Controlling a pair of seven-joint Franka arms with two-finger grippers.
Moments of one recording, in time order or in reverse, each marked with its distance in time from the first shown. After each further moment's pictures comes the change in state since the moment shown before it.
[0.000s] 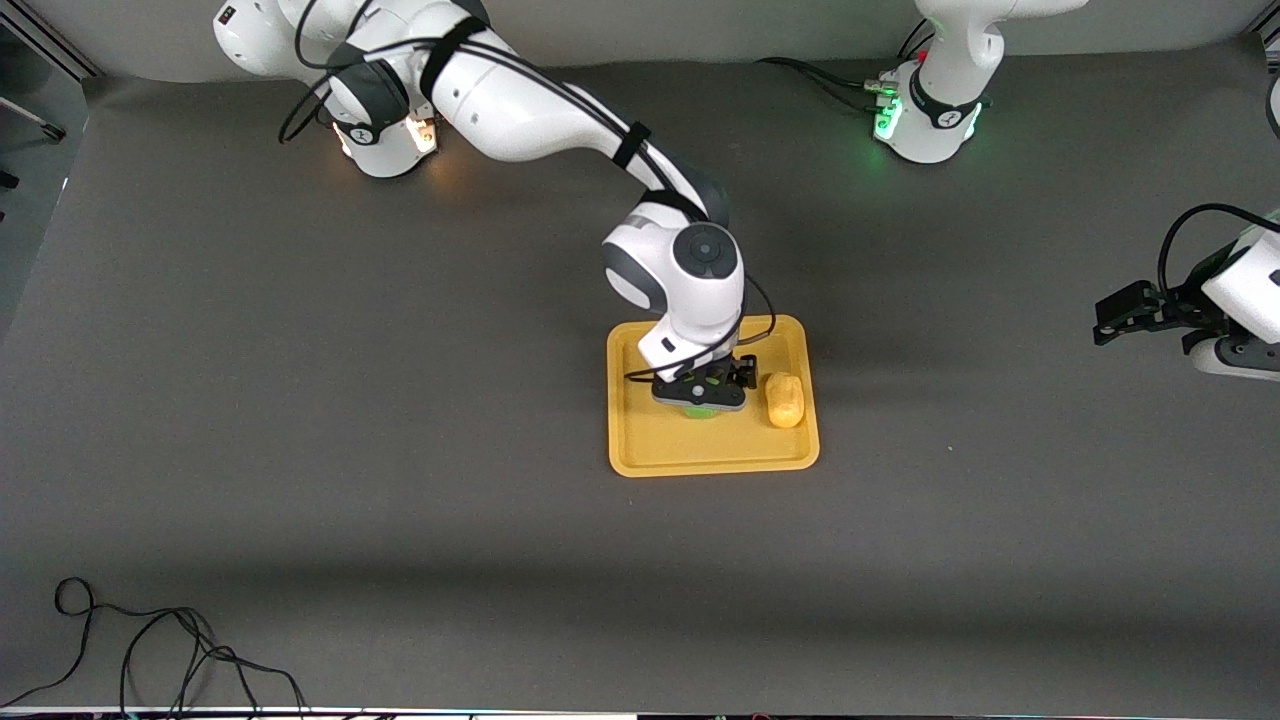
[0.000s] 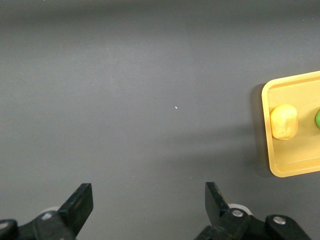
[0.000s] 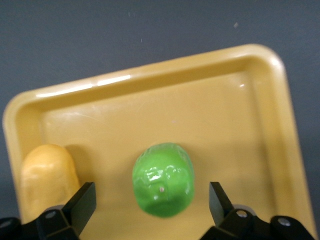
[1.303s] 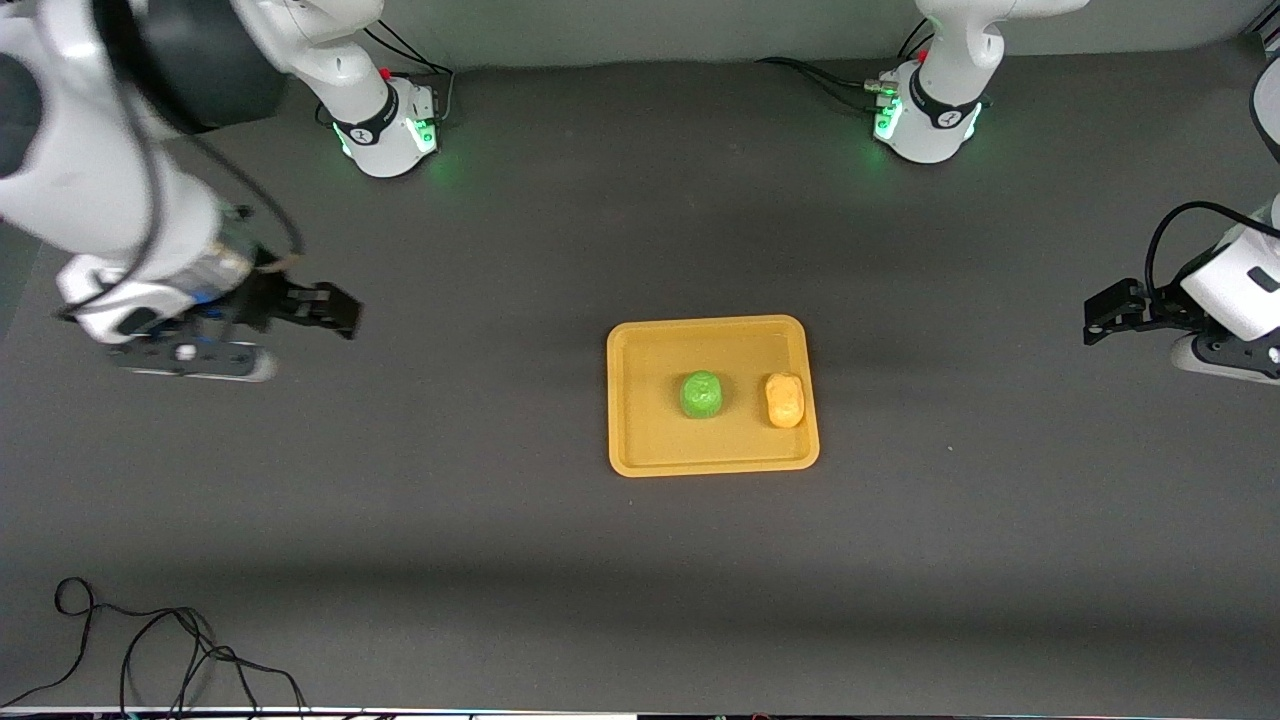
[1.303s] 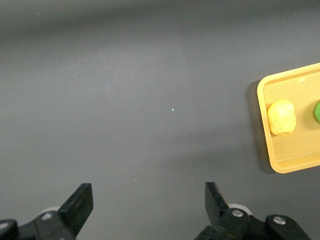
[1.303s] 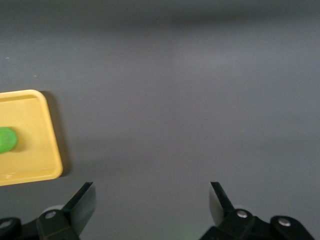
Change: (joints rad) left arm -0.020 0.005 -0.011 0.014 0.014 0.000 0.028; right arm -0.676 -0.815 0.088 -0.478 0.018 -0.496 -0.731
